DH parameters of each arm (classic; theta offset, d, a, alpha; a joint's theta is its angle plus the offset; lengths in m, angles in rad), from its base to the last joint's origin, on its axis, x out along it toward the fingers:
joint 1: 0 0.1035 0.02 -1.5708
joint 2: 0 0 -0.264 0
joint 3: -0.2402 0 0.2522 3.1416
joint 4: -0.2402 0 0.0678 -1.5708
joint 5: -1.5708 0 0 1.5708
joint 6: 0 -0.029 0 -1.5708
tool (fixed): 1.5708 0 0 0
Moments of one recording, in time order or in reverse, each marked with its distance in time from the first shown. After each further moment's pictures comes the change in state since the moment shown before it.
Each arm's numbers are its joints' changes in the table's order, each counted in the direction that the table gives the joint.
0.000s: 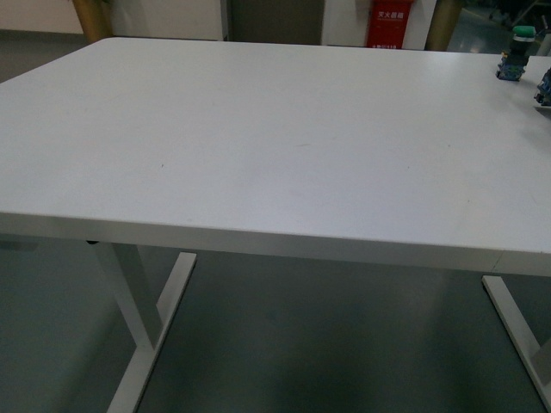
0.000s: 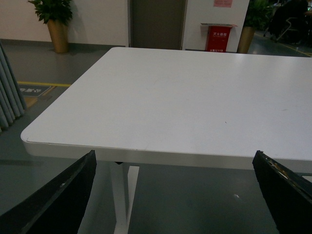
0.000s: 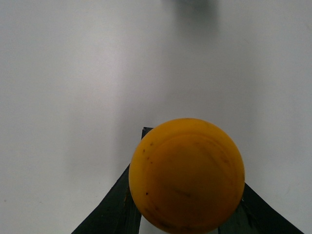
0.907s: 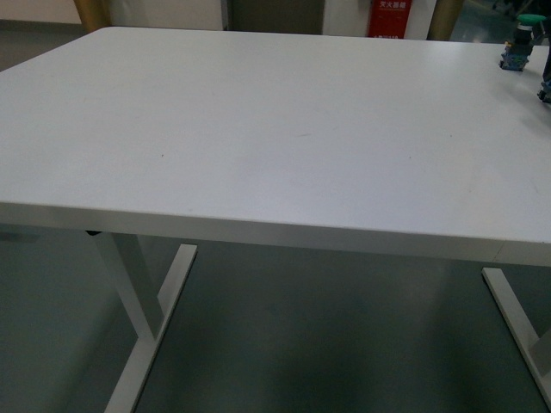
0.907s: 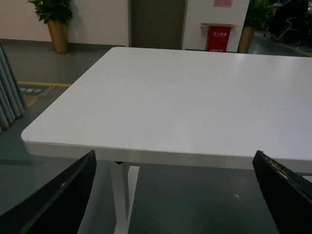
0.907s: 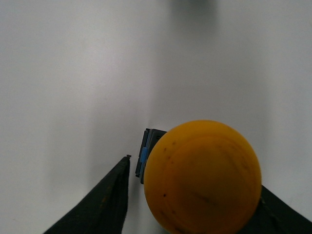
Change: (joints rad) left arm 0.000 0.000 0.000 0.000 0.000 0.000; right arm -0.004 0.031 -0.002 0.027 -0.024 0.024
